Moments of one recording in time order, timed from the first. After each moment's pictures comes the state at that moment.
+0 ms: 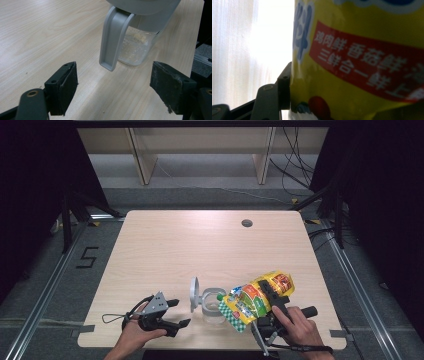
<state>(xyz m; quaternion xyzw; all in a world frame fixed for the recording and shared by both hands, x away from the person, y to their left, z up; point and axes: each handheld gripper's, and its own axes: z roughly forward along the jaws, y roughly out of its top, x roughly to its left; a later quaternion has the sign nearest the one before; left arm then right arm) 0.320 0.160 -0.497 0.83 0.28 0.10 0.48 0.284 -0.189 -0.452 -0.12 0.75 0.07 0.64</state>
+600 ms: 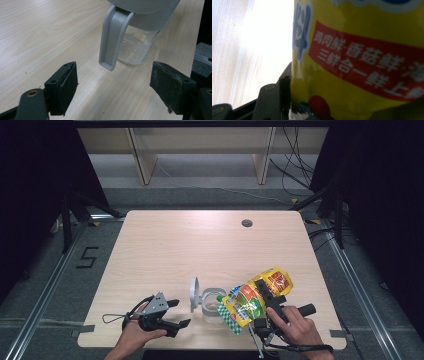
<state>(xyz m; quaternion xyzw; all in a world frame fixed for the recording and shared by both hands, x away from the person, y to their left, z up) 0.321 0.161 -0.497 0.83 0.27 0.10 0.48 0.286 -0.182 -0.454 -0.18 0.73 0.02 0.66</state>
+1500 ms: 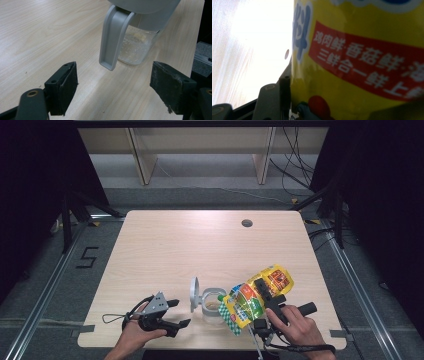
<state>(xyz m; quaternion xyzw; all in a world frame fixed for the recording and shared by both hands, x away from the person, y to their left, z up) 0.321 0.161 -0.498 0.83 0.27 0.10 0.48 0.284 -0.181 -0.450 -0.22 0.69 0.00 0.69</state>
